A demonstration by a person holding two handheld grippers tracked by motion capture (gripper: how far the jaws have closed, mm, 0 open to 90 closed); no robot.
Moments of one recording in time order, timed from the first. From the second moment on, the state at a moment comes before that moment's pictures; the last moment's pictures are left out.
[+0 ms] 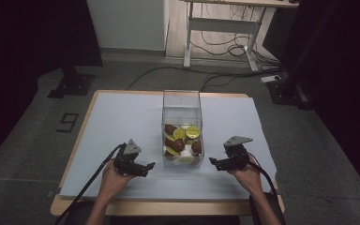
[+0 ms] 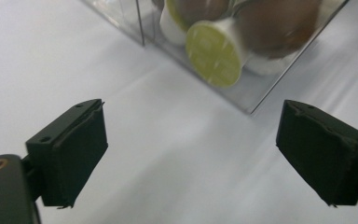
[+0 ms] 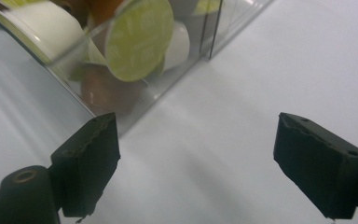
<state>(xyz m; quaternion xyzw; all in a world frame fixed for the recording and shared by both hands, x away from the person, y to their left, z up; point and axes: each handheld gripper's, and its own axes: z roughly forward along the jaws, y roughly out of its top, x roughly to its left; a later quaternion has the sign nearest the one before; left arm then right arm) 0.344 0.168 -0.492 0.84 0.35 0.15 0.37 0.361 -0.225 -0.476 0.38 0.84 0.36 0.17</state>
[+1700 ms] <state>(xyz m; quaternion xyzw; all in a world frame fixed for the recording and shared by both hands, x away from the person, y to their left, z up) 0.357 0.180 -0.528 0.85 0.39 0.14 0.32 0.368 -0.246 -0.528 0.39 0.86 0.31 0.14</state>
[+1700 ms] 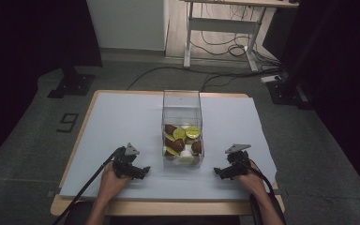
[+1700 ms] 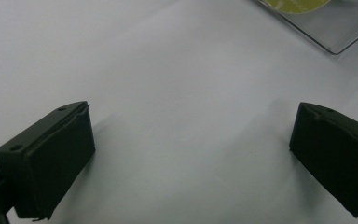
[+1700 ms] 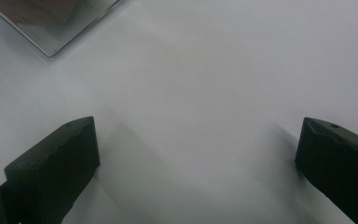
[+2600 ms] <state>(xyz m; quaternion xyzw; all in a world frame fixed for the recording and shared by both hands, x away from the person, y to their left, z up) 0.357 0.180 -0.528 0.85 0.39 0.14 0.32 0.365 -0.248 -0.506 0.38 0.84 0.36 0.13</state>
